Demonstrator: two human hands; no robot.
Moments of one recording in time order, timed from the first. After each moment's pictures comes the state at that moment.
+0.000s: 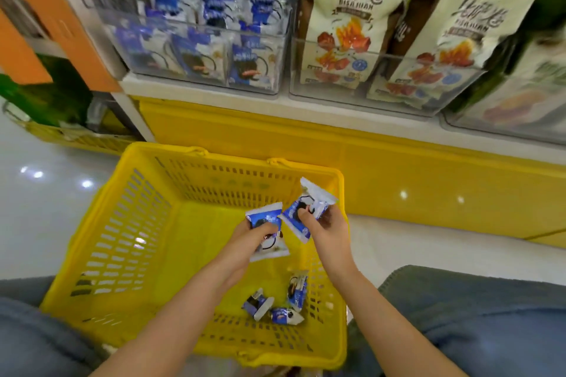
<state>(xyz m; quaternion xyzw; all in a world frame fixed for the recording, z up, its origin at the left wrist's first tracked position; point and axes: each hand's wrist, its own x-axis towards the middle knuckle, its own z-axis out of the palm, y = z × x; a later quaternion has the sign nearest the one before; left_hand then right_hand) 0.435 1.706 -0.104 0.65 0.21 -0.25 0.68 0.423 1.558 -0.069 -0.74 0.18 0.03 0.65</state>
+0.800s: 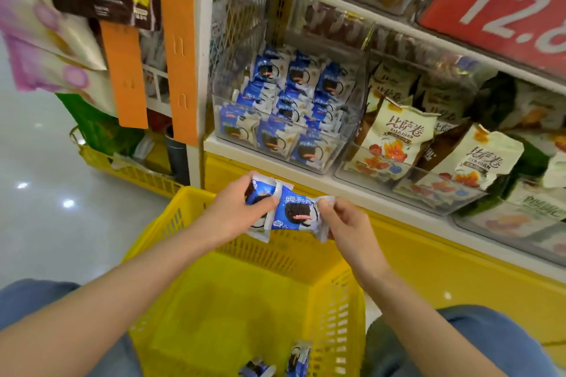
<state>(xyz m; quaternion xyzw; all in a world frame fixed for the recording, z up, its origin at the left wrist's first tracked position) 0.476 1.806 0.073 0.78 -0.02 -0.04 0.62 0.468 1.622 0.083 -0.81 0.01 0.05 0.58</state>
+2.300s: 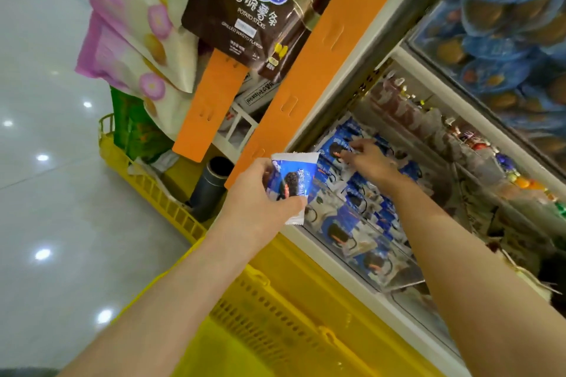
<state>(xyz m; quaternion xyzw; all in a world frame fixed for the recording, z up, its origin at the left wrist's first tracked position) 0.543 1.902 0.108 0.63 0.09 0.12 0.77 0.747 1.750 0.147 -0.96 -0.09 0.08 0.24</state>
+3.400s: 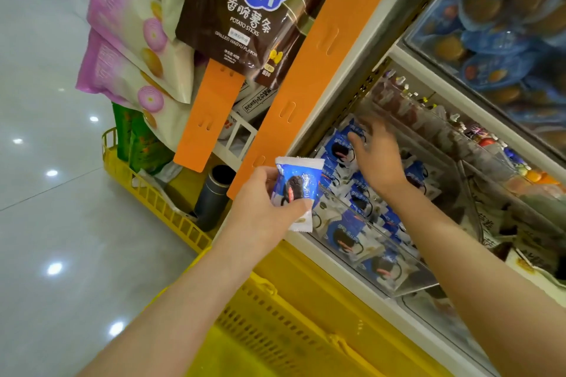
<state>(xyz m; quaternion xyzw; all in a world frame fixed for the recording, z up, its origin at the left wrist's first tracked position) 0.552 1.901 0.107 0.63 0.11 0.10 0.77 0.725 1.762 0.155 -0.95 -0.21 -0.15 0.21</state>
